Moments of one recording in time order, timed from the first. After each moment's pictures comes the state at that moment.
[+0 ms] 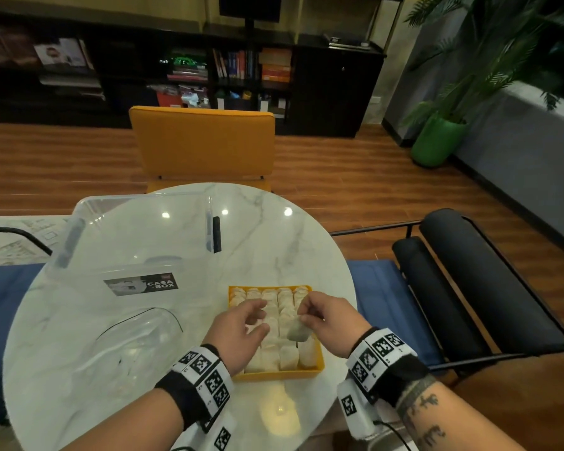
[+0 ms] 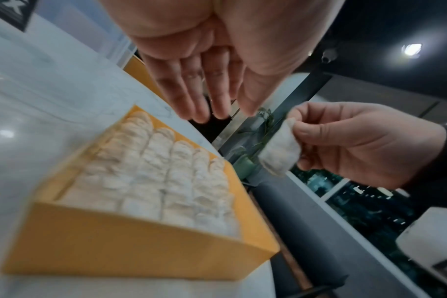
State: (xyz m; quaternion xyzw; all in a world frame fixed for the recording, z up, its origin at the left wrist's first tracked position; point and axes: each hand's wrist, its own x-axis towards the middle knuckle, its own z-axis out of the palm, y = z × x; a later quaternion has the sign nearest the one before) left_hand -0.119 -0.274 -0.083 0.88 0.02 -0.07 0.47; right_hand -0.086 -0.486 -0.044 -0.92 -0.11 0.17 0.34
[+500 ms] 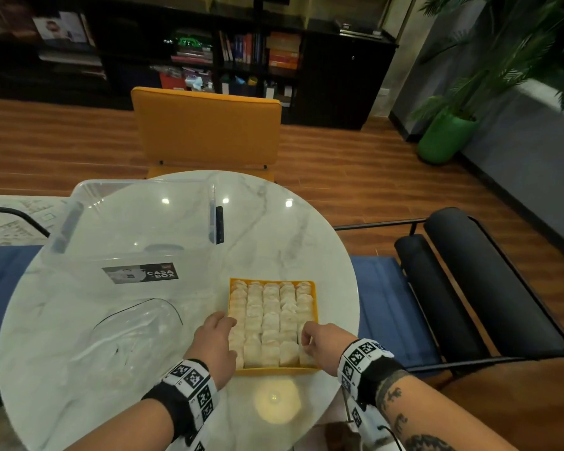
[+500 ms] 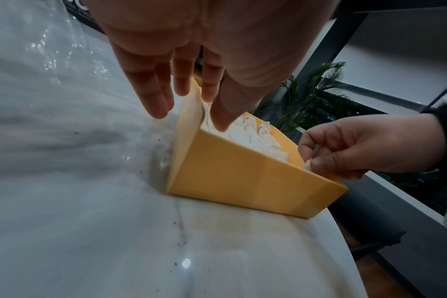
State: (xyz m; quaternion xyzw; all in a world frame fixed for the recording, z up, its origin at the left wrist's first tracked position) left_hand -0.134 -0.245 -0.142 0.94 0.06 -0.16 0.28; right_hand -0.085 -0.492 -0.116 -0.93 -0.10 0.33 0.10
